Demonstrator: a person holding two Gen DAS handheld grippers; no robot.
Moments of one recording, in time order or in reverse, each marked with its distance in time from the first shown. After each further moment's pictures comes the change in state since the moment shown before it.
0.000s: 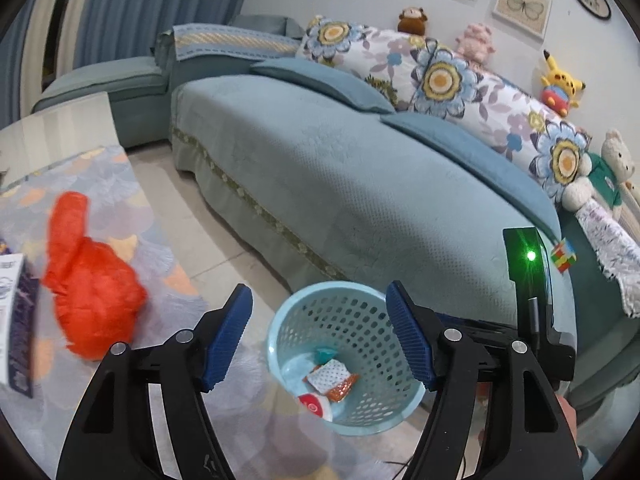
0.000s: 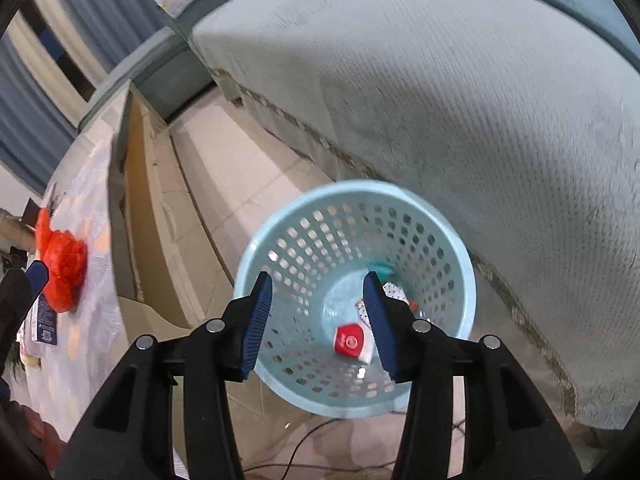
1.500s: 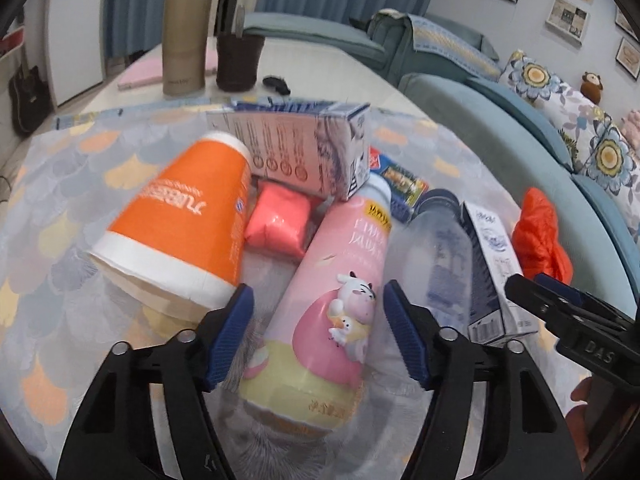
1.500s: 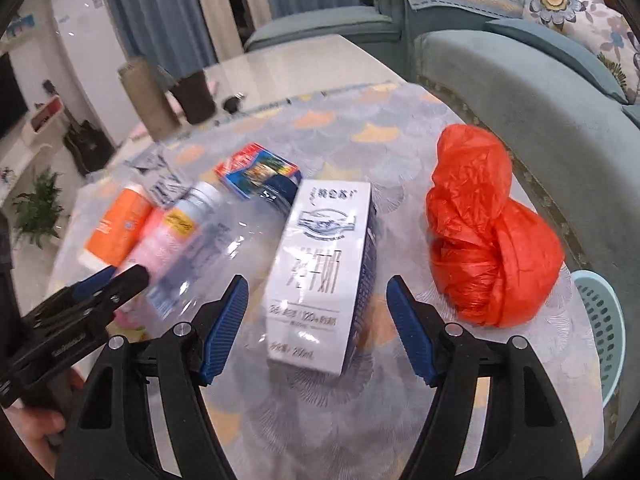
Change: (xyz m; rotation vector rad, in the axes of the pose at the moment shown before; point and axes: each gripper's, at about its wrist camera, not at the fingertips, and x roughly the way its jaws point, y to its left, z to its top) left arm -0.172 0.341 -0.059 -0.339 0.082 0.419; right arm 0.027 0.389 -0.095 -0.439 -0.011 0.179
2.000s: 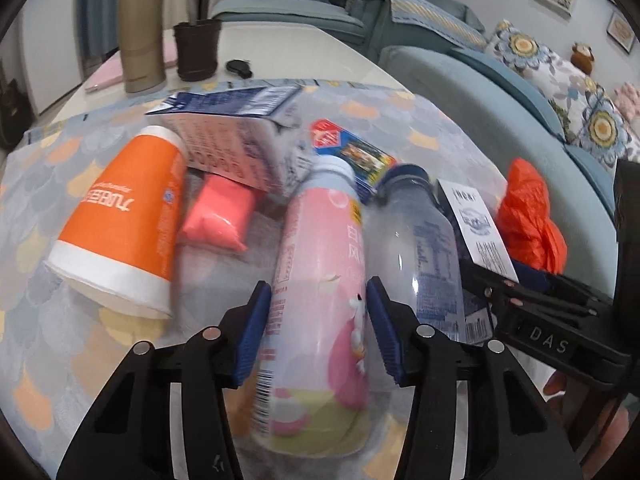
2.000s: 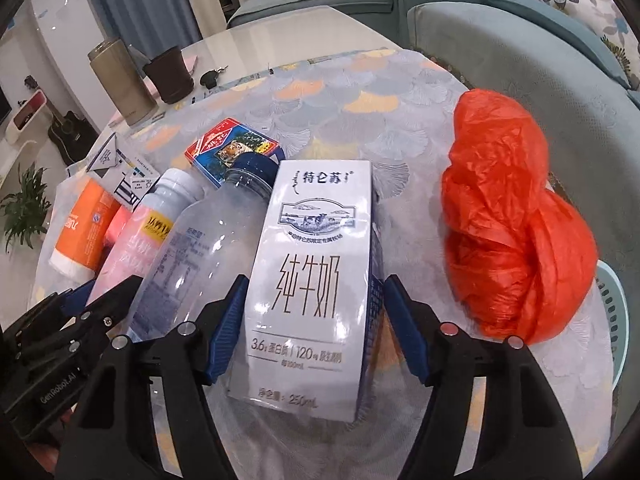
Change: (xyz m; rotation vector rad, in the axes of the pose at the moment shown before) left arm 0.015 -0.039 0.004 0.082 0.083 -0.012; right arm 0.023 -0.008 0.007 0.011 0.081 -0.005
